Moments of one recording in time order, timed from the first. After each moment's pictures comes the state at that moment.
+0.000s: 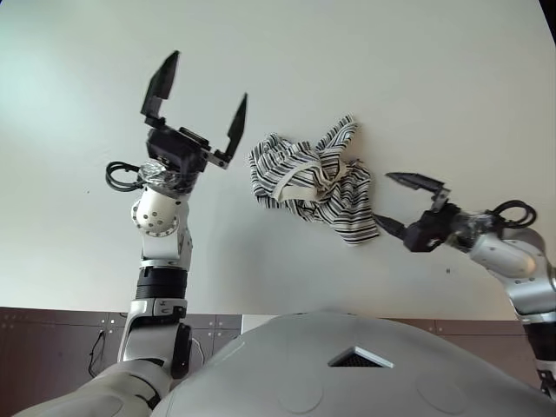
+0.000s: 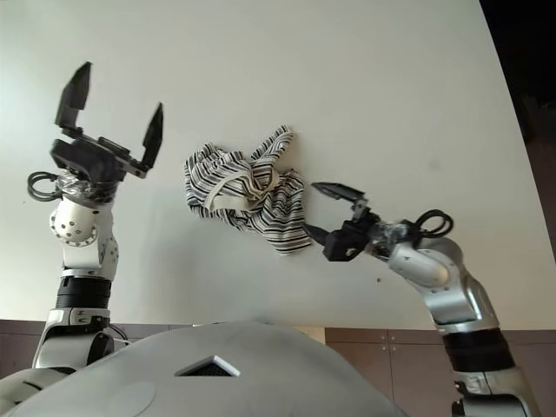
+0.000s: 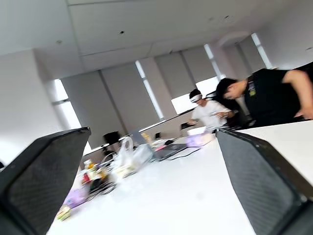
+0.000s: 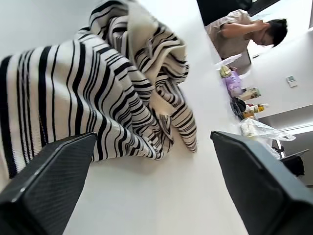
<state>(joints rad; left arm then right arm) -0.04 0.32 0.05 0.21 -0.17 -0.78 -0.41 0.20 -0.72 0.18 -0.14 -0.44 -0.55 0.58</state>
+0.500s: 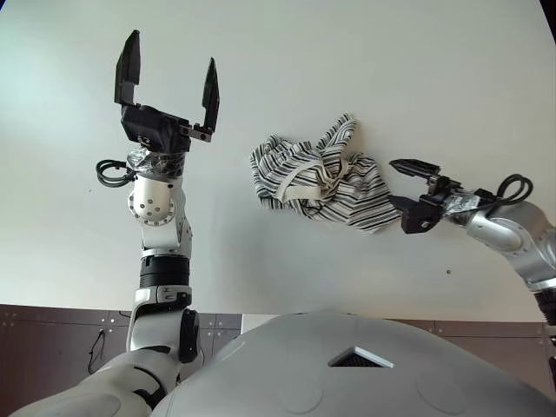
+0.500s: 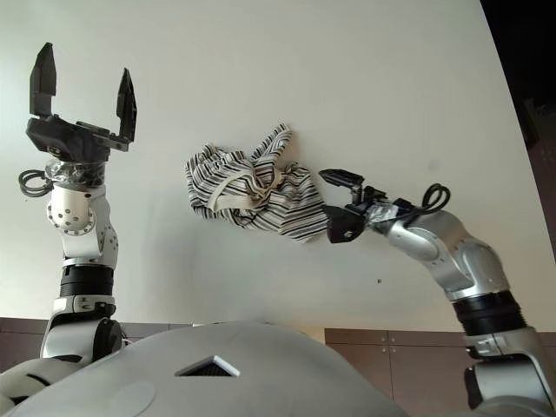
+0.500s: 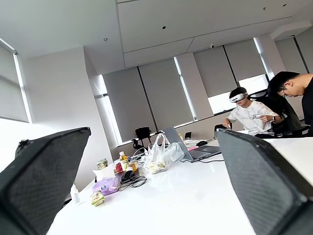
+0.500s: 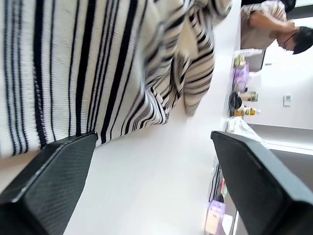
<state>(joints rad) -0.12 0.28 0.09 0.28 -0.13 -0.77 -0.32 0.09 -0.88 0.21 -0.02 -0.70 -0.56 0.41</state>
